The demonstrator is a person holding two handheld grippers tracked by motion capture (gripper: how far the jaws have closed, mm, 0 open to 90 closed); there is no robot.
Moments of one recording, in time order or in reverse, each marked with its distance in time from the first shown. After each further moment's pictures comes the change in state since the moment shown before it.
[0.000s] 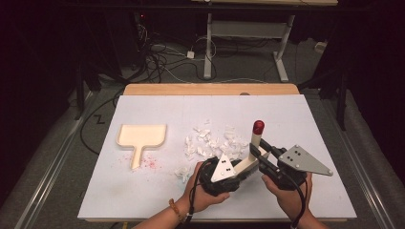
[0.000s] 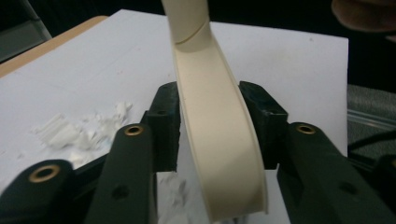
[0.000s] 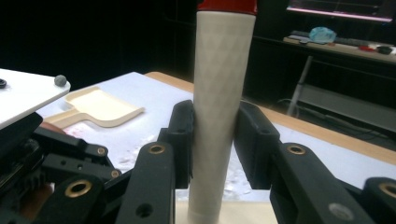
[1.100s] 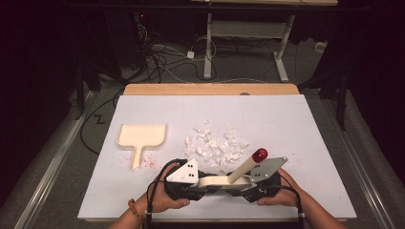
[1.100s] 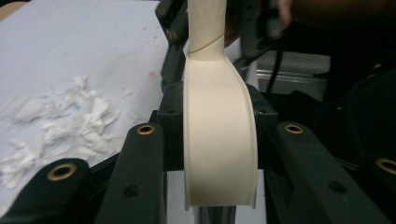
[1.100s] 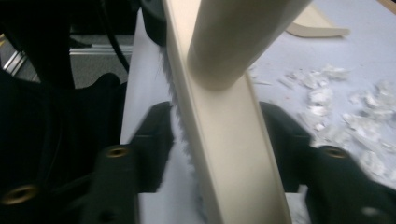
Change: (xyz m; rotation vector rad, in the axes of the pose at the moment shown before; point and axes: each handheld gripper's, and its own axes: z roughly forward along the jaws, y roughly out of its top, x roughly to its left) left arm 0.027 -0.018 -0.073 0.057 -0.303 0.111; right arm 0.002 -0.049 0.052 0.285 0.790 -0.355
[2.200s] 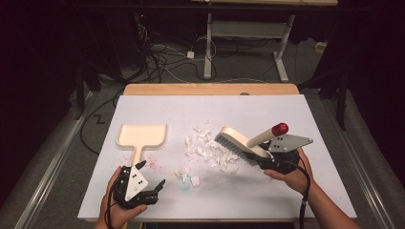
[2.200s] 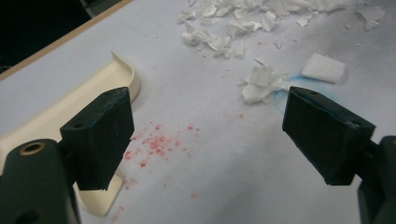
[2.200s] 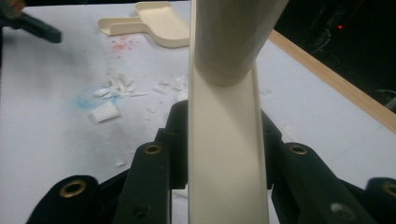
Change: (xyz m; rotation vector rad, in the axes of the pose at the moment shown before) left arm -0.017 -0.108 -0.071 0.129 0.750 -0.188; right arm -0.039 0.008 -0.050 -0.030 -0.393 0.158
